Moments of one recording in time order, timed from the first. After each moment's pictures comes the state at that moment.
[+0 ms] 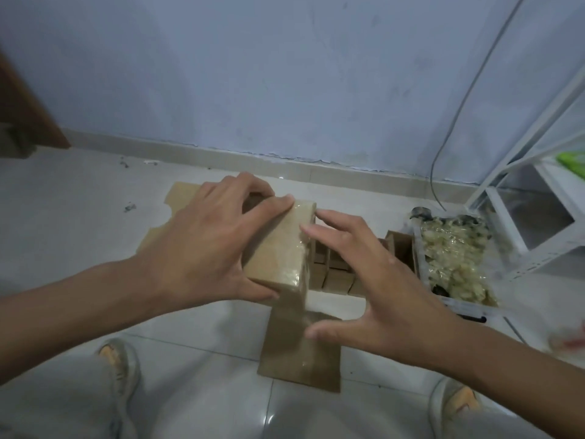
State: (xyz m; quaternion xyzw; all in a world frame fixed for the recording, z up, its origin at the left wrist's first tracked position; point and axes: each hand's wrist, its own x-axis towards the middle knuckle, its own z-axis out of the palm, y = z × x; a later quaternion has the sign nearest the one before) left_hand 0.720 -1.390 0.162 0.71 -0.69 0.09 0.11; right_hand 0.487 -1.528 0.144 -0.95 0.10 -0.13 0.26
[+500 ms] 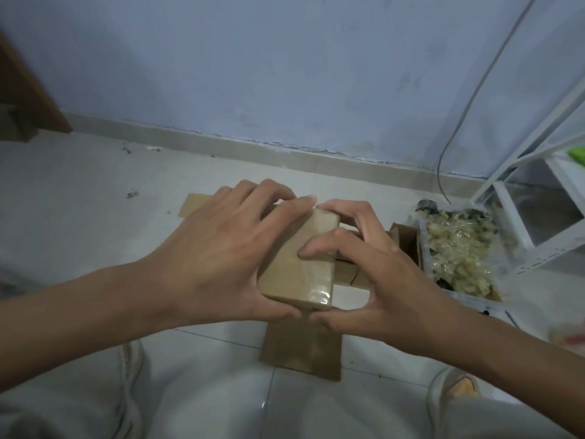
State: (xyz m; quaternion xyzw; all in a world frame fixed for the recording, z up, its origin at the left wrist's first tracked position) left_hand 0.699 -1.380 0.164 0.71 -0.70 0.06 0.08; right_hand 0.496 -1.526 0.140 -0.93 0.06 -0.15 0.32
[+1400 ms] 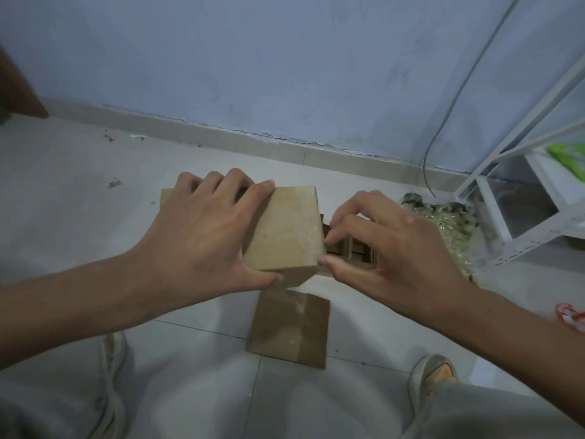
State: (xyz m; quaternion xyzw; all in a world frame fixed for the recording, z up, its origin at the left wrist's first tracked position) left_hand 0.698 -1.387 0.149 0.78 -0.62 0.10 0.03; right_hand 0.485 -1.544 0.145 -0.96 0.11 -0.22 0.11
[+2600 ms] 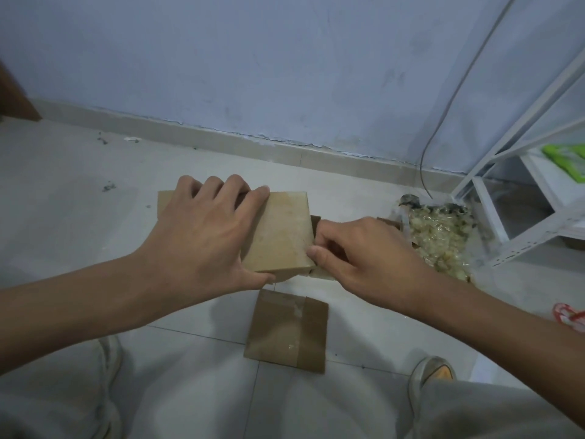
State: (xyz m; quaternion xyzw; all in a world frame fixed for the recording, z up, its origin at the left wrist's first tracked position) left_hand 0.707 -1.400 0.137 0.78 -0.62 0.12 -0.02; right_hand 0.513 -1.553 0.129 -0.97 0.17 -0.07 0.14
